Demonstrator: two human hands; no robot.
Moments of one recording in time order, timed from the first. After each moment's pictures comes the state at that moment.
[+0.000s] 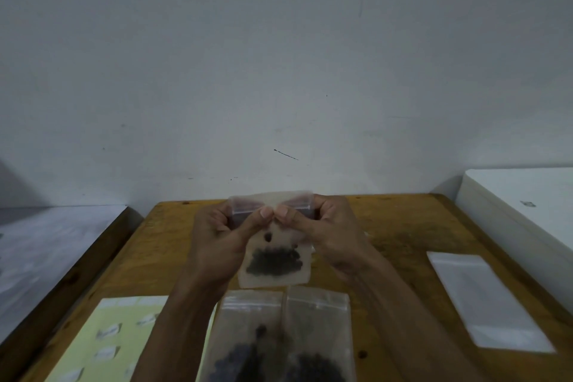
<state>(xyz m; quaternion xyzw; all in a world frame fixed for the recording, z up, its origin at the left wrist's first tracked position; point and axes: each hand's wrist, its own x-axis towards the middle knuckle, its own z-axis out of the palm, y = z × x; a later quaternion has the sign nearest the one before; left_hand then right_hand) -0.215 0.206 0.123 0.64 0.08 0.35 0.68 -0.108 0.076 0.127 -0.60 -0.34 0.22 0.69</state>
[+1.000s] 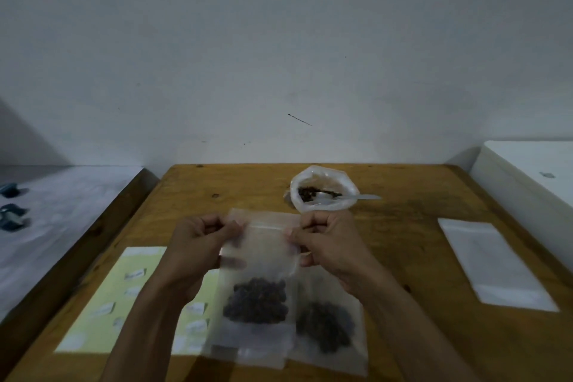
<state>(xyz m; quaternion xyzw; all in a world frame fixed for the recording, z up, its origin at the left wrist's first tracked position) -0.278 0.230 0.076 0.65 0.28 0.22 0.67 -0.150 0.072 0.072 -0.70 -0.21 0.27 0.63</state>
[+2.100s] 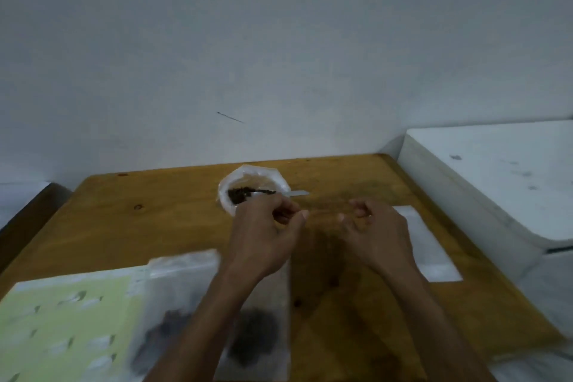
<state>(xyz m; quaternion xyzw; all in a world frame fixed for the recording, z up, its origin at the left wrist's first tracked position) -0.150 0.101 0.074 0.88 0.11 0.25 0.38 -0.056 -0.066 0.054 -0.92 -0.12 -0.03 0.37</state>
